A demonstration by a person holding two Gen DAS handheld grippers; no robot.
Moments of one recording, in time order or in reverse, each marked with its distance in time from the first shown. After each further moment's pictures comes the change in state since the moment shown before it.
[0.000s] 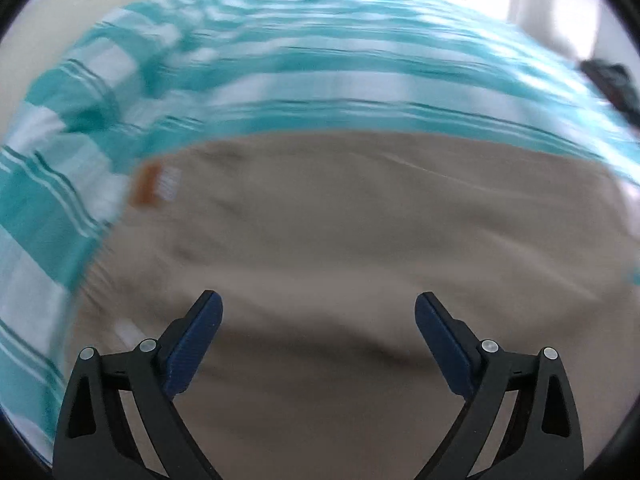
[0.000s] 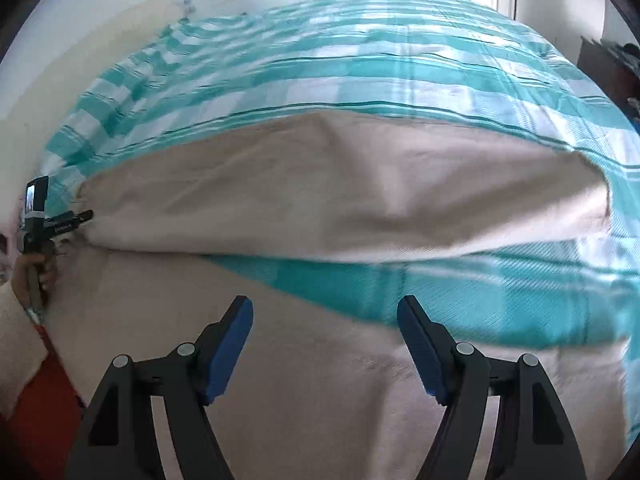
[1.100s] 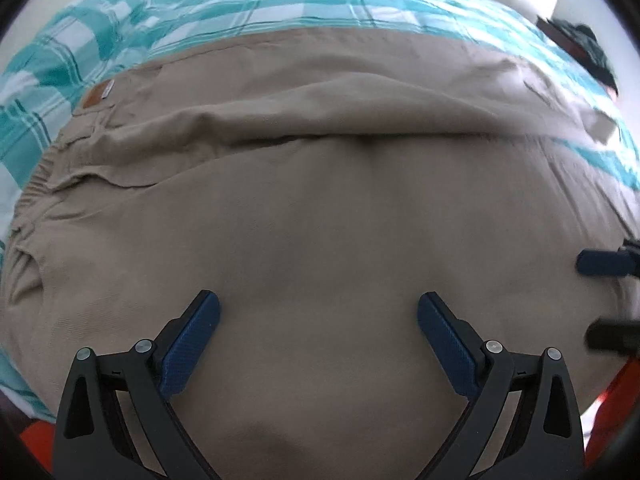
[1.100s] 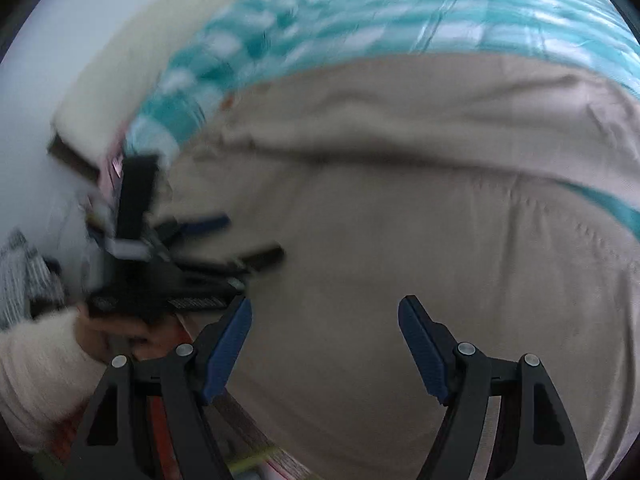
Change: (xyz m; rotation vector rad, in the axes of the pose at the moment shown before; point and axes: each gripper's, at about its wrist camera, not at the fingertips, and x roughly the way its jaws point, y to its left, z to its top) left arm -0.016 -0.063 -0.093 0.086 0.107 -0.054; right arm 0.065 0.217 -0.048 -0.168 0.165 0.364
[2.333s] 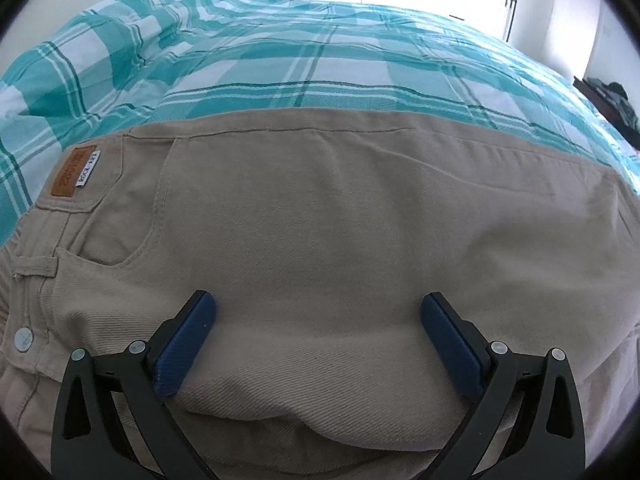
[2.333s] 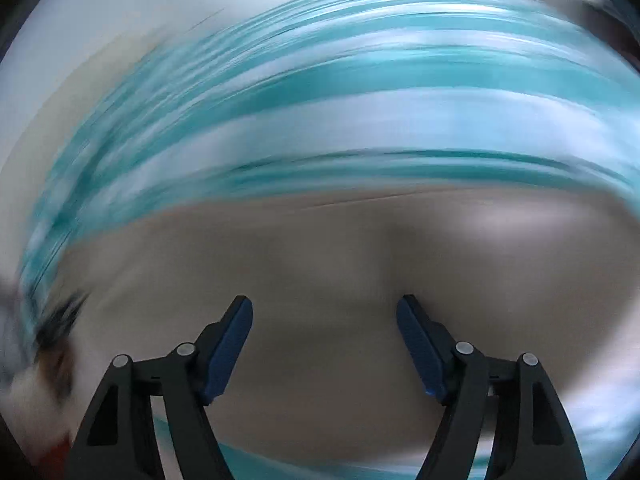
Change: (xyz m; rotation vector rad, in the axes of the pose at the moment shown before) left arm 0.076 0.059 0.103 -0.134 -0.205 0.060; right arm -0.134 -0.354 0.021 0.379 -0.249 -0.355
